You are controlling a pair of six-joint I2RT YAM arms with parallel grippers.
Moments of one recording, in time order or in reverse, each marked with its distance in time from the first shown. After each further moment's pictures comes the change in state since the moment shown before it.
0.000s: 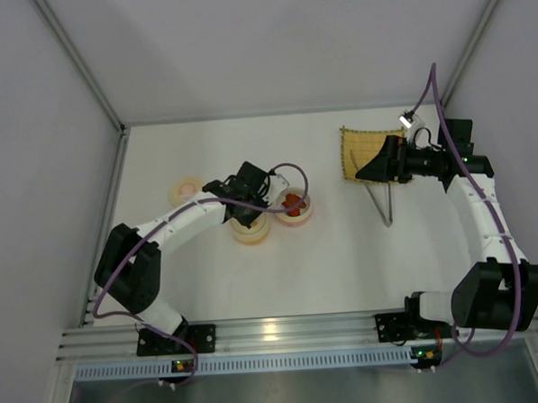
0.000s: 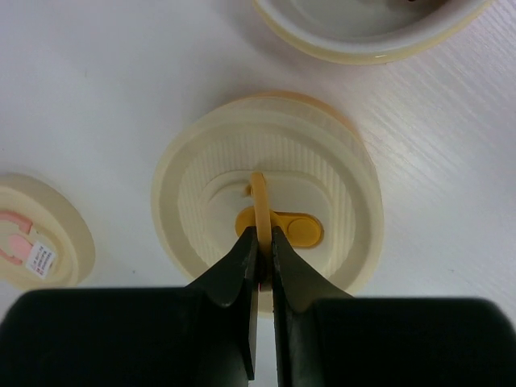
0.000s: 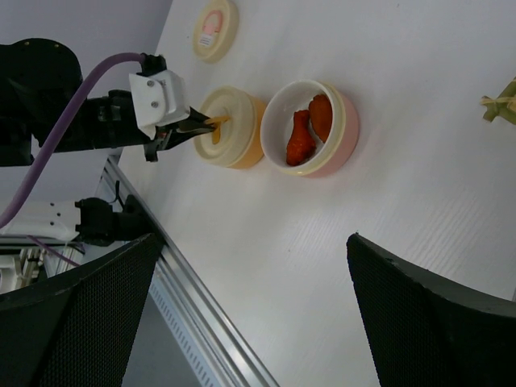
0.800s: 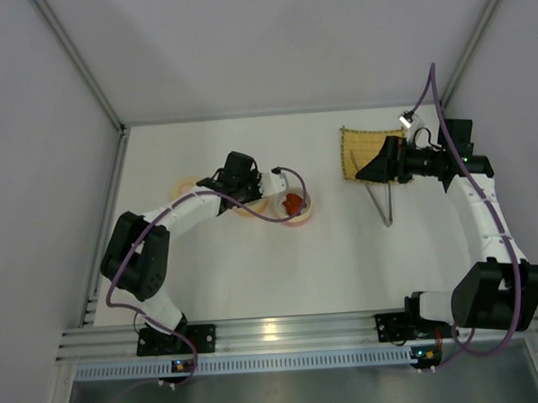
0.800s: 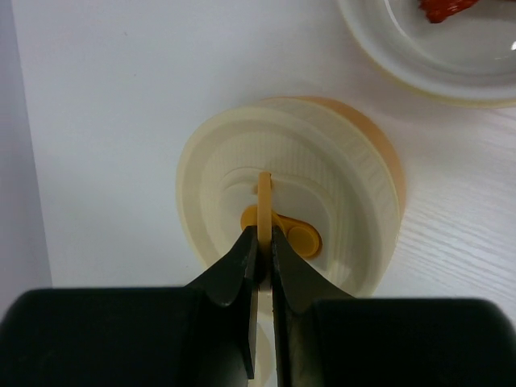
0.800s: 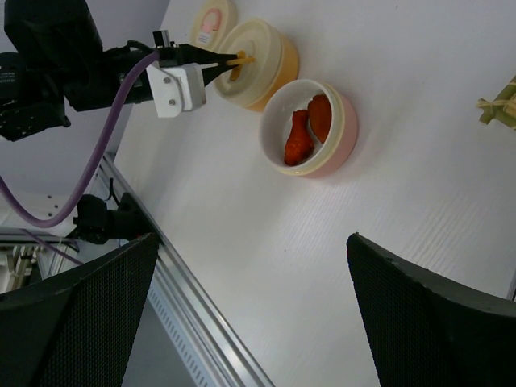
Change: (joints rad) left arm 0.126 0.086 -0.060 0.345 0.108 0.619; right arm 0.000 0.000 0.000 -0.002 0.000 -0.019
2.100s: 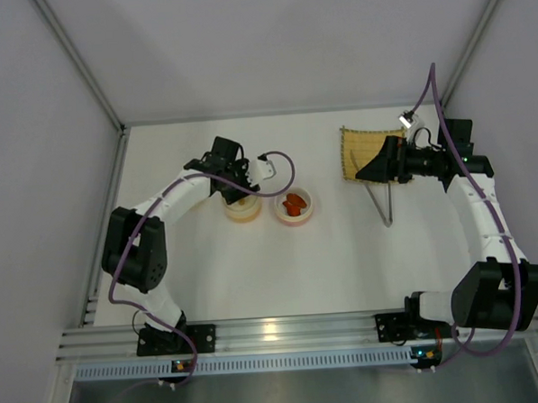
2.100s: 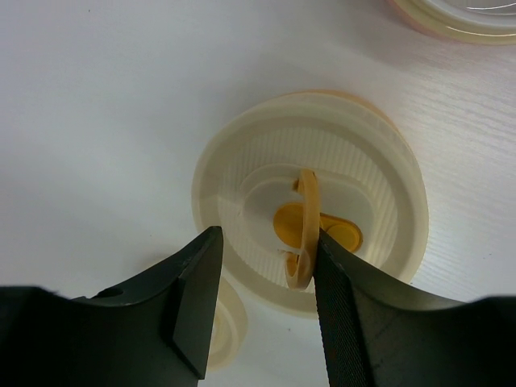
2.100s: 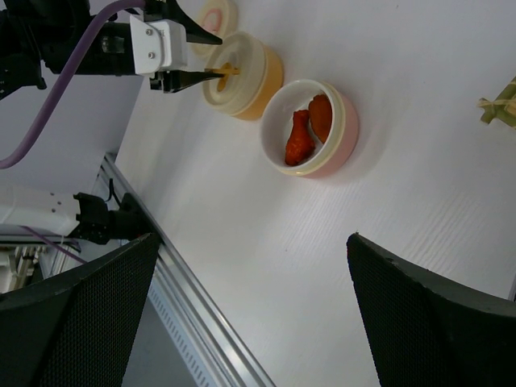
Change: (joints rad) left arm 0.116 0.036 0.187 -0.274 0.124 -0.037; right arm 0.000 0.001 0.000 0.000 -0.001 0.003
